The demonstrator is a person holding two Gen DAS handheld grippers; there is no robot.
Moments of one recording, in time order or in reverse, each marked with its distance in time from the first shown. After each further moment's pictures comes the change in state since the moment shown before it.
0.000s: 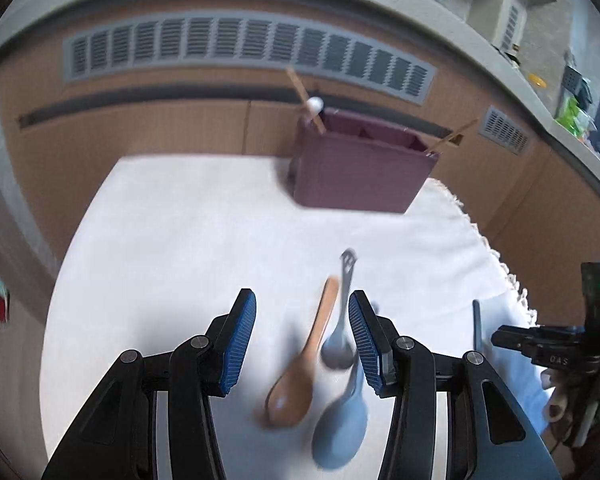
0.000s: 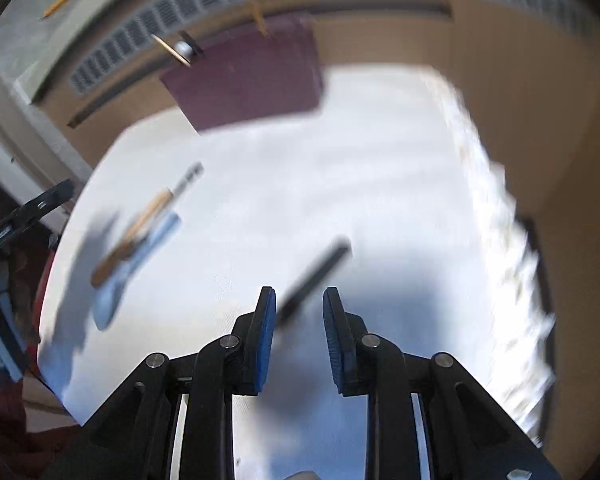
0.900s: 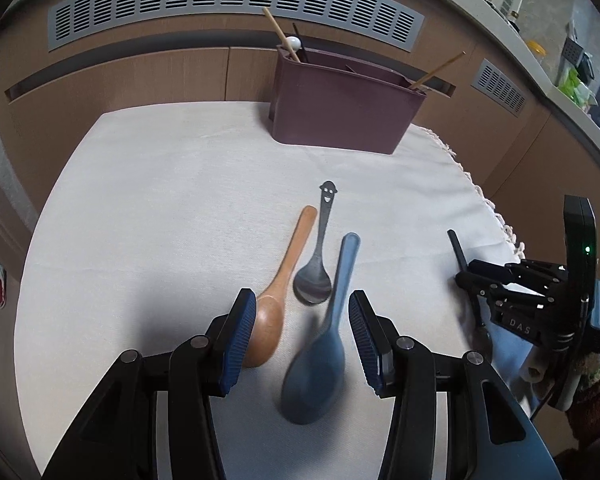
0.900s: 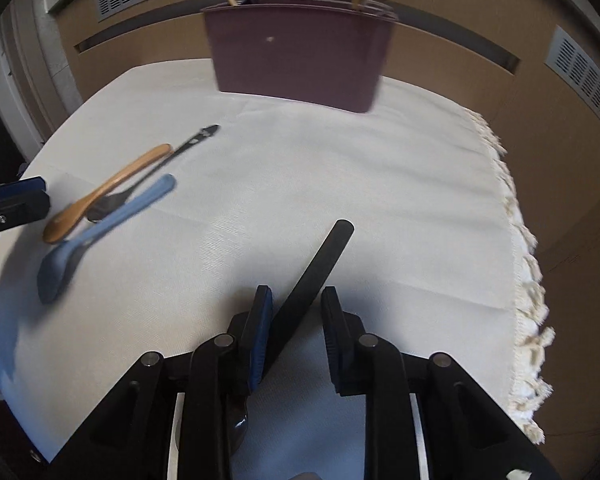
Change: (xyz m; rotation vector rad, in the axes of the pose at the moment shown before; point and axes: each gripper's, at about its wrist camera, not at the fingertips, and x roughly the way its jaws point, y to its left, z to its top) left arm 0.010 -0.027 -0.028 0.033 0.139 -0.017; right arm 0.030 0.051 0.010 -0.297 -0.018 -0.167
